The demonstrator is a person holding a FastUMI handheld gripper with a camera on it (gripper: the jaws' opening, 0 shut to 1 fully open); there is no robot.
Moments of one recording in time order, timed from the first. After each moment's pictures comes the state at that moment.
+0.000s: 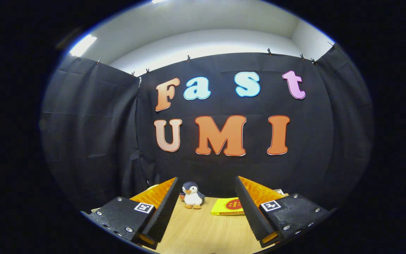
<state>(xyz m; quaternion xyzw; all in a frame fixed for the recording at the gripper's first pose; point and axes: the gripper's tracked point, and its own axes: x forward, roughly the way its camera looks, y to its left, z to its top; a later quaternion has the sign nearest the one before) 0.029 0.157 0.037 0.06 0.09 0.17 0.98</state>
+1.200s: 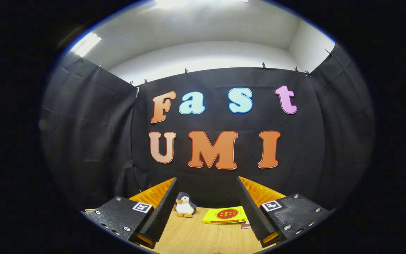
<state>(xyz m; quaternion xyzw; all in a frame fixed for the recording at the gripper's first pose) 0.022 0.132 0.055 0.06 0.04 0.13 0.99</state>
